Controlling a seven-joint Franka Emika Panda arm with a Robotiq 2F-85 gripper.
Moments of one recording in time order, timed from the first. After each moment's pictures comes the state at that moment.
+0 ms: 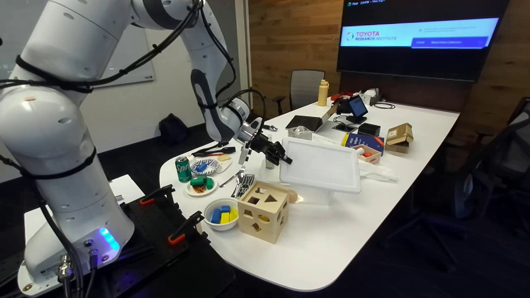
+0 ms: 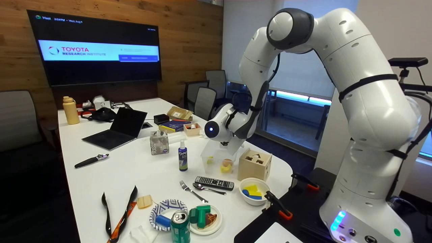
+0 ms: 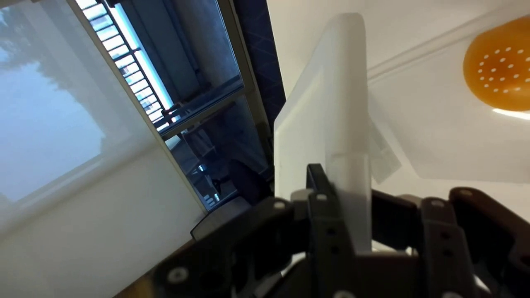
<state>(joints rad) -0.01 0.66 0.09 -2.08 -1.73 2.13 1.56</state>
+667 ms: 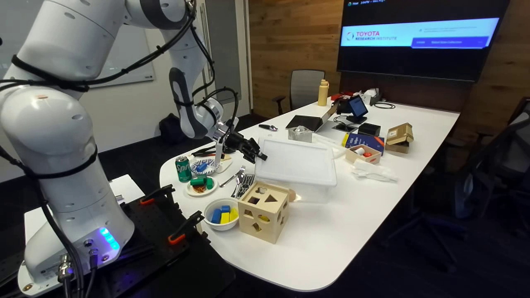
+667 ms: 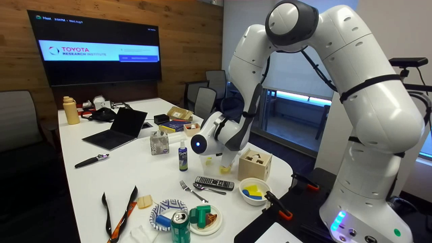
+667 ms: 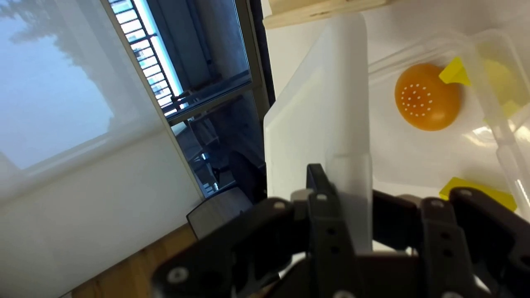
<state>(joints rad) 0.13 0.64 0.18 -2.16 -1.59 1.94 1.54</state>
